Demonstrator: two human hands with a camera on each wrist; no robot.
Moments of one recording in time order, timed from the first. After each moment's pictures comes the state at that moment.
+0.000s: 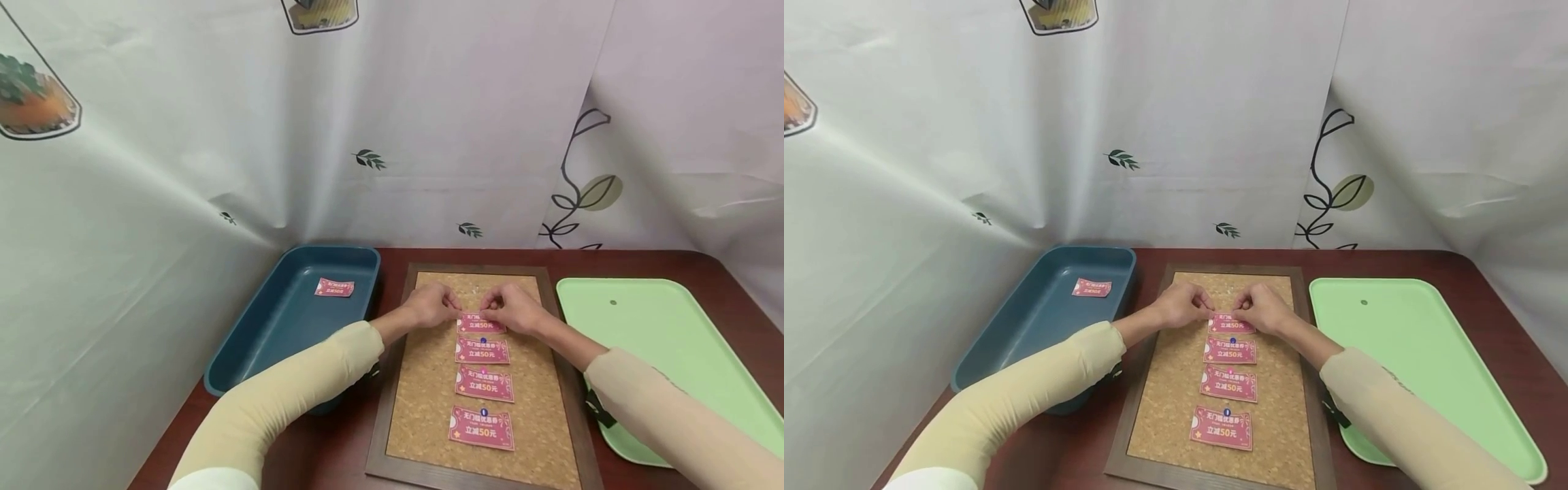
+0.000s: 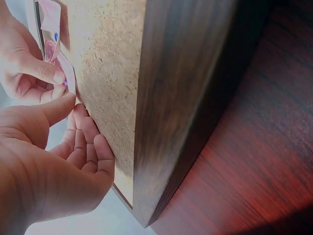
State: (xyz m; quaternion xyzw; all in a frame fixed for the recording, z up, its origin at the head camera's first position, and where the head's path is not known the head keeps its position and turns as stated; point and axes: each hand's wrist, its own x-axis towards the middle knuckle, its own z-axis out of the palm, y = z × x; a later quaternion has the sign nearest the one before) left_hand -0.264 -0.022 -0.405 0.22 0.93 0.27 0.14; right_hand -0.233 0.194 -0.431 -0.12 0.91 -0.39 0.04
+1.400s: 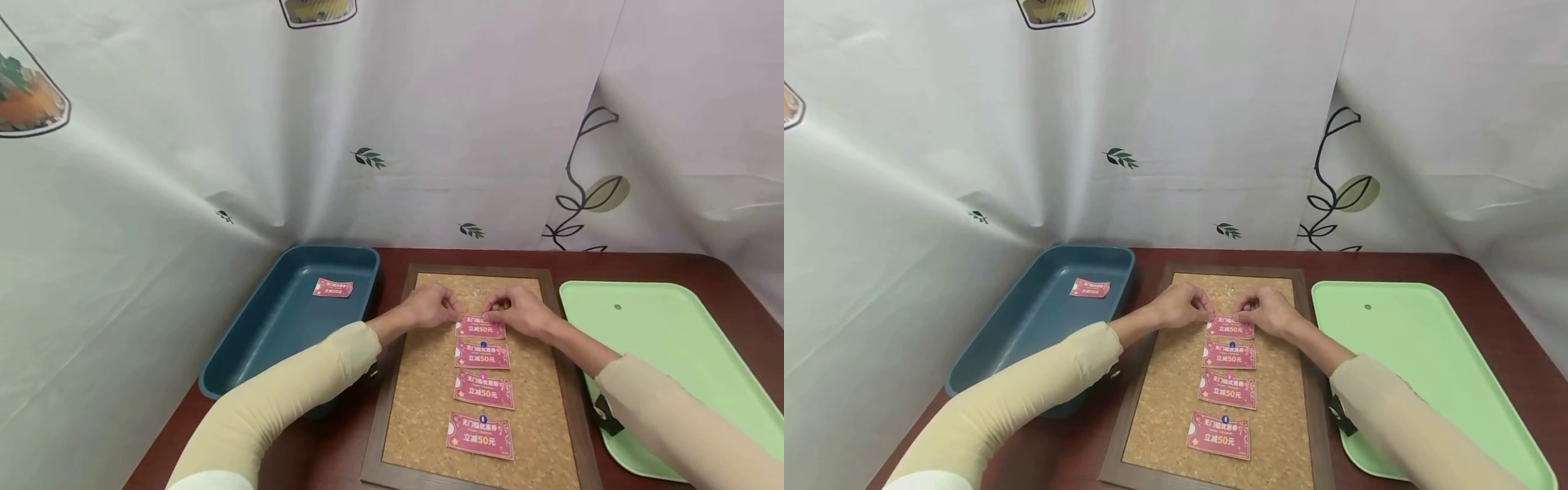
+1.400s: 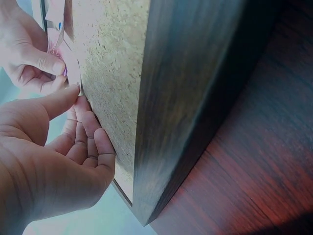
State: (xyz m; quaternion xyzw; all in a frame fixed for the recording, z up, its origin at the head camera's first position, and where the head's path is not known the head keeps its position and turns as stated) left_hand -0.272 -0.021 -0.407 0.22 0.92 0.27 0.16; right_hand -0.235 0.203 -0.434 -0.13 0.90 -0.41 0.03
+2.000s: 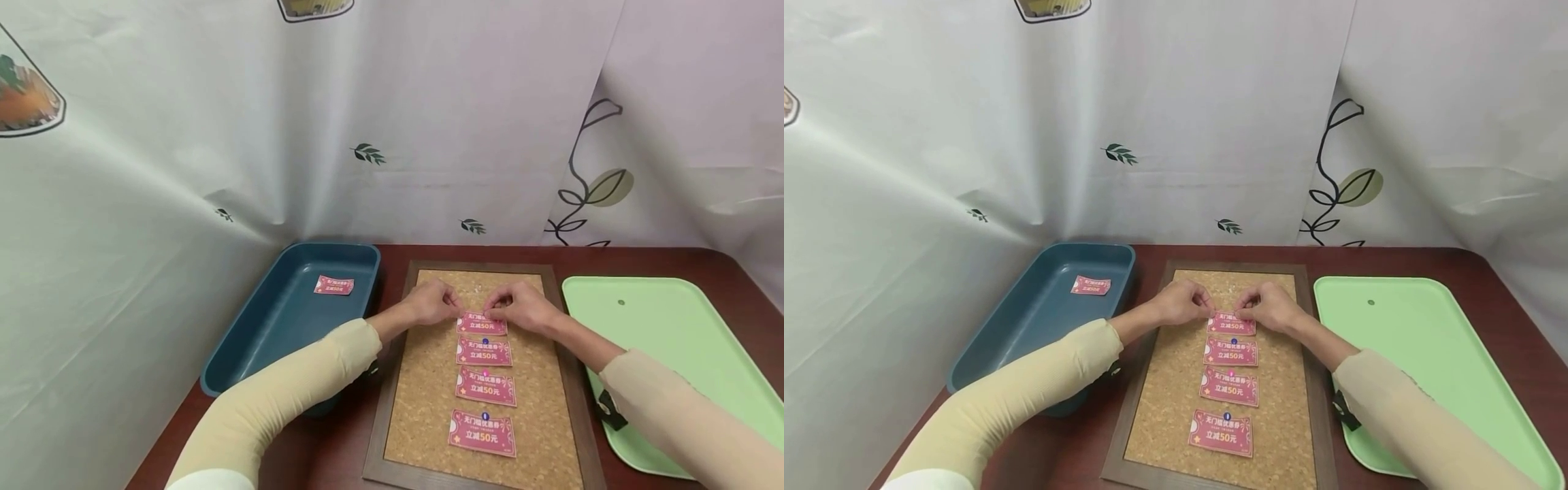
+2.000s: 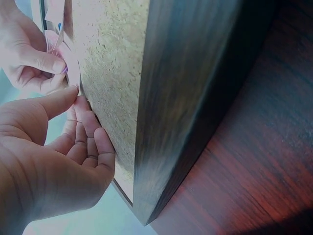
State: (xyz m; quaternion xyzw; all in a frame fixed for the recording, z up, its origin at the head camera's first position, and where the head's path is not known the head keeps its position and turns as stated) left_hand -0.276 -0.021 -0.409 0.23 0.92 0.27 0.16; right_hand -0.237 0.205 -0.432 -0.13 0.90 -0.41 0.05
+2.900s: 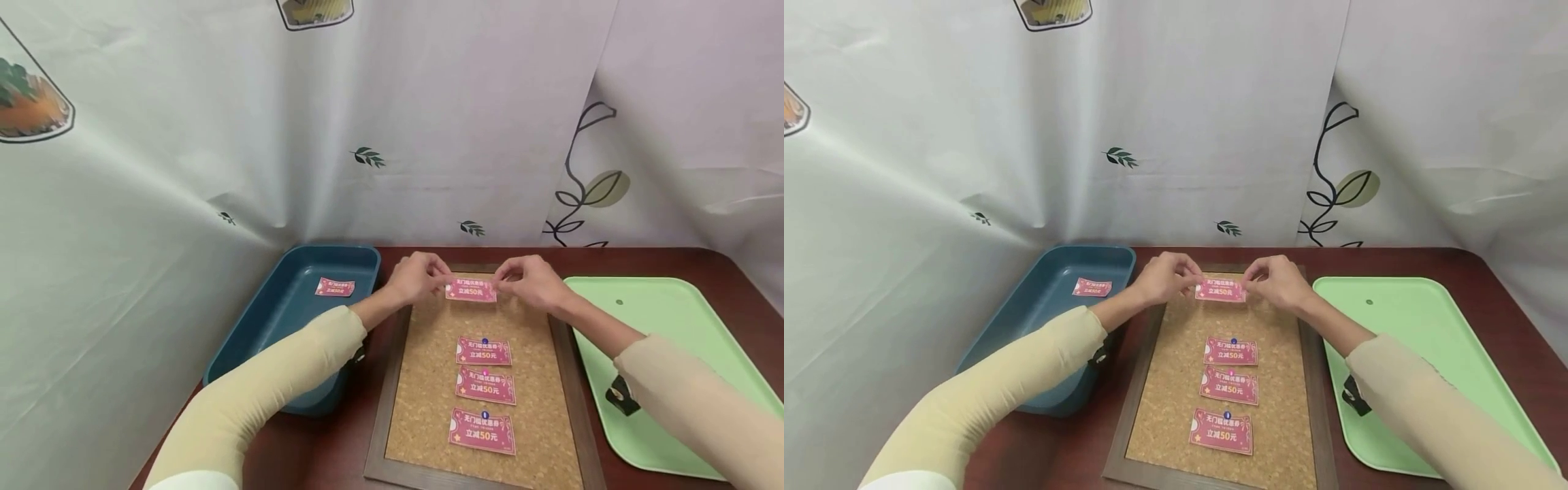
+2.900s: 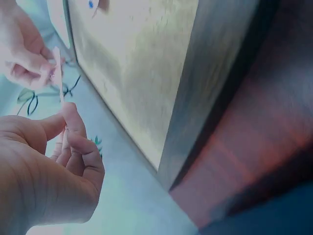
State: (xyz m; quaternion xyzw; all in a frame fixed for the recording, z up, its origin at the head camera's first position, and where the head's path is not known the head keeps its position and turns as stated) left_hand -0.281 -0.036 -0.366 0.18 0.92 0.35 0.09; right_hand -0.235 0.215 -0.386 -0.09 0.90 -0.42 0.01
